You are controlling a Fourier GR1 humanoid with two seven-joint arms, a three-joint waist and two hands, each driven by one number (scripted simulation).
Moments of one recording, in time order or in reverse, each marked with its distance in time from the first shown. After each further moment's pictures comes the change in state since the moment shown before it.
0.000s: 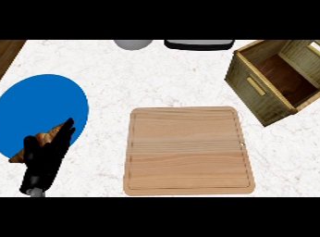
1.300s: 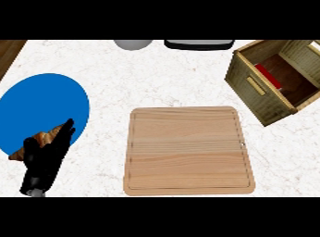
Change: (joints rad) left arm 0.006 -0.014 0.014 0.003 -0.017 -0.015 -0.016; right arm -0.103 0.006 0.044 0.614 0.358 0.010 -0.555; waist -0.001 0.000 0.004
